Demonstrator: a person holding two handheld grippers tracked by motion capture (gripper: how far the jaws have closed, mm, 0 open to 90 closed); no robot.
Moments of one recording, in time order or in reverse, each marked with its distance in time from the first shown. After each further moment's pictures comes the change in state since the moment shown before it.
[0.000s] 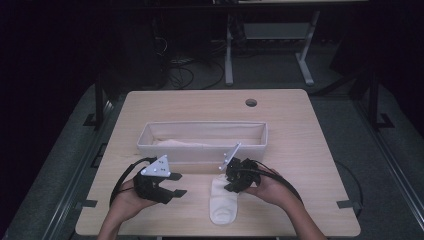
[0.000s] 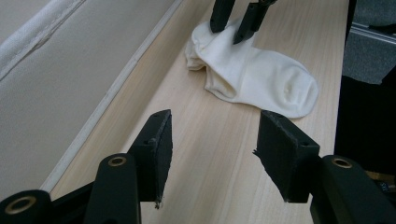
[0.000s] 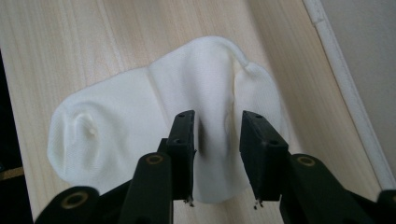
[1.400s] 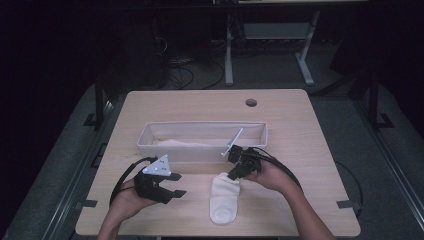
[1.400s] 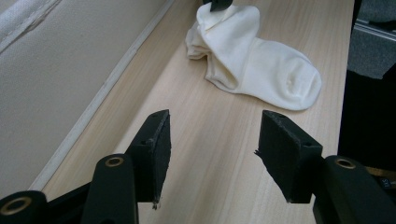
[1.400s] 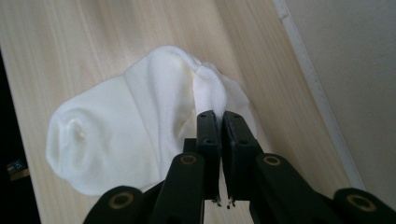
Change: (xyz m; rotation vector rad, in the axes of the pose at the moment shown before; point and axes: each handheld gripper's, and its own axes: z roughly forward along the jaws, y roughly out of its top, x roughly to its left) left arm 0.005 -0.003 0.005 0.028 -0.009 -0.017; right arm -0.035 0.009 -0.006 0.040 0.082 0.075
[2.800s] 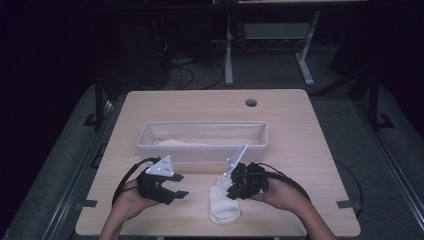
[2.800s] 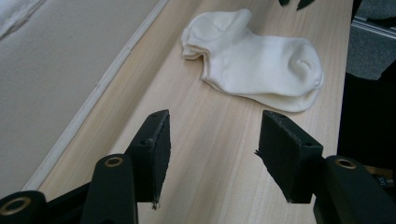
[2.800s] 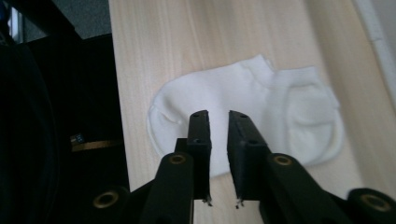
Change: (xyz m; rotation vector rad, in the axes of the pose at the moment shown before) left arm -0.002 0.002 0.006 0.015 -0.010 0.005; right arm 0.061 -0.016 -0.022 -0.049 0.067 -0.147
